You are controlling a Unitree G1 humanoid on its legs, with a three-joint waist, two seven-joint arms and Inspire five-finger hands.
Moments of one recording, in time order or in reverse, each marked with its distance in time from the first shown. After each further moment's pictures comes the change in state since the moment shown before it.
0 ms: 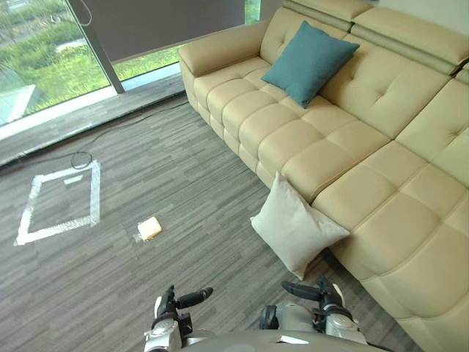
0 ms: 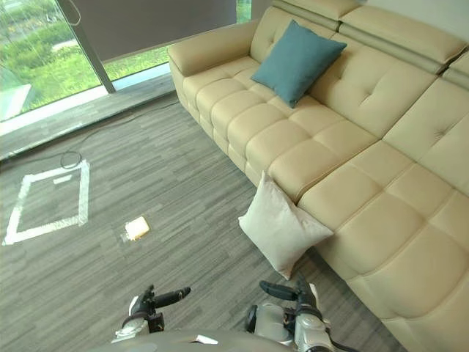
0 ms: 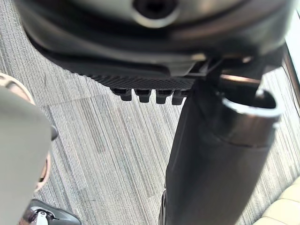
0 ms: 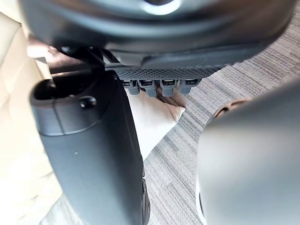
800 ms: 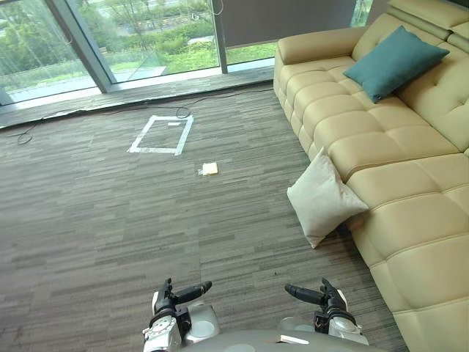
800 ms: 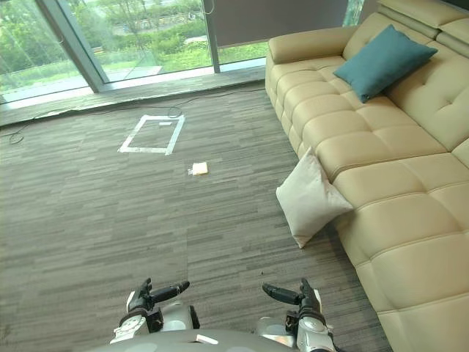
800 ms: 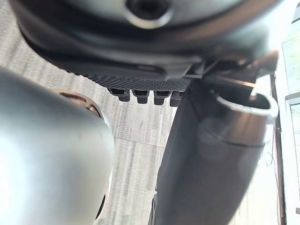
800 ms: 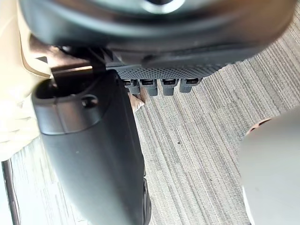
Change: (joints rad) left arm 0.031 -0.041 0.076 -0.130 -0.029 -0.012 0.003; right arm 0.013 0.001 0.023 -0.003 0.003 0.022 0.002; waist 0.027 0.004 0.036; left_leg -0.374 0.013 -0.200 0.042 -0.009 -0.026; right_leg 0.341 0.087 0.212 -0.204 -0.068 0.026
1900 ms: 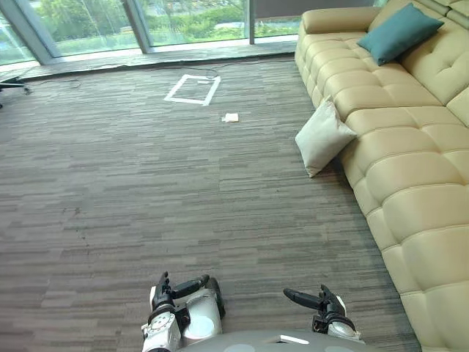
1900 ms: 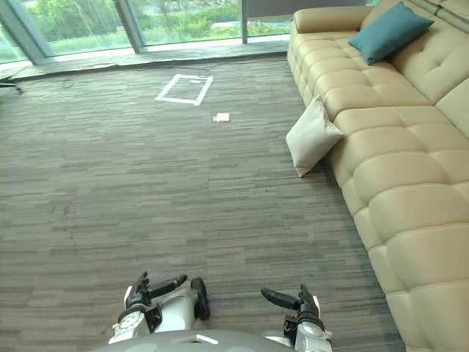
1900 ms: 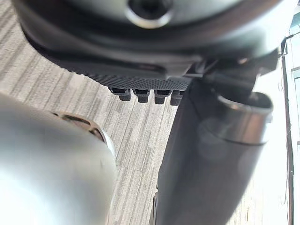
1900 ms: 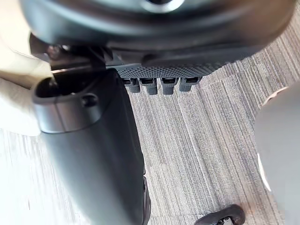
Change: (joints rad) left arm 0.000 0.041 0.001 -0.014 -0.020 0.000 0.013; right arm 0.016 0.040 -0.009 0.036 0.034 -0.004 0.000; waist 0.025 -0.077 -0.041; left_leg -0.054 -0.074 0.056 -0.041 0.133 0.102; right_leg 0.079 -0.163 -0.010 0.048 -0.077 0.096
